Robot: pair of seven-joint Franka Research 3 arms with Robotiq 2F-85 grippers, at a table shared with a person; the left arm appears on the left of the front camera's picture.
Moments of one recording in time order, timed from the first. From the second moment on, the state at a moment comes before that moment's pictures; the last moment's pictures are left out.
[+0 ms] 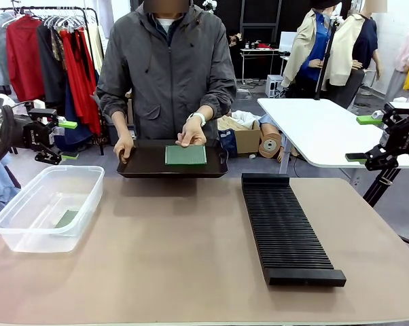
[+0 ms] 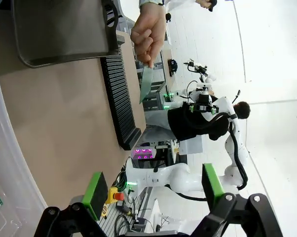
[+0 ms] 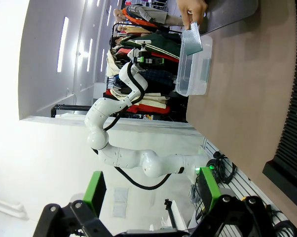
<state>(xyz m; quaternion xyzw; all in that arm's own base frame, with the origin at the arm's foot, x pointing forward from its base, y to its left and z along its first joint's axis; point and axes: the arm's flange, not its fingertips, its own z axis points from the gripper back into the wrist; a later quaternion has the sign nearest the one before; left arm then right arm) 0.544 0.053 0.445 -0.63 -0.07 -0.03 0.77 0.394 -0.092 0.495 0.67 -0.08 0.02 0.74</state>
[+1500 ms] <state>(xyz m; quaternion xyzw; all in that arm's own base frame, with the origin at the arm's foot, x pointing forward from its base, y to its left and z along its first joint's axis) 0.544 0.053 0.445 -0.63 -0.07 -0.03 0.77 0.516 -0.009 0.388 0.65 -0.11 0.04 0.75</state>
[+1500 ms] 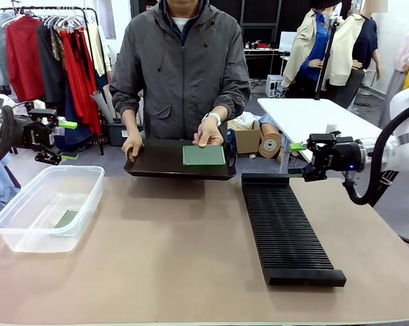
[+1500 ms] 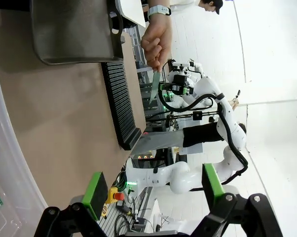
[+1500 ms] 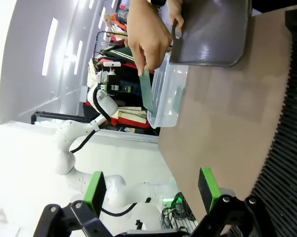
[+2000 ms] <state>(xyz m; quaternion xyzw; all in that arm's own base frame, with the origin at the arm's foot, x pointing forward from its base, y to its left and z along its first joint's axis) 0.544 0.053 0.445 -0.63 -0.07 -0.03 0.77 0.543 0.023 0.376 0.66 -0.11 0.03 0.74</state>
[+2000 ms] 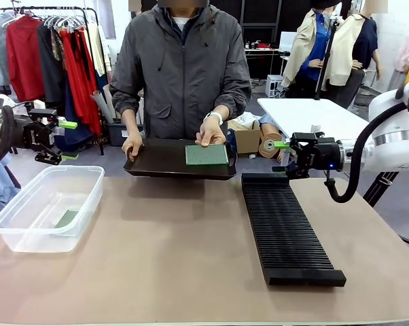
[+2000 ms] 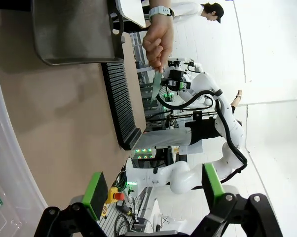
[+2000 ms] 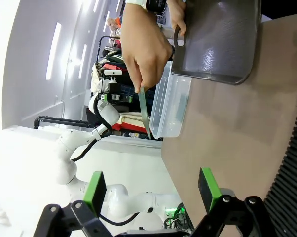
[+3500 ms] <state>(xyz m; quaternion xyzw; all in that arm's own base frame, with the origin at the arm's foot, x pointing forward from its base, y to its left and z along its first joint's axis) 0.544 0.053 0.445 -0.63 -0.07 -0.03 0.77 0.607 0.138 0.345 0.68 -0.06 0.10 0.73</state>
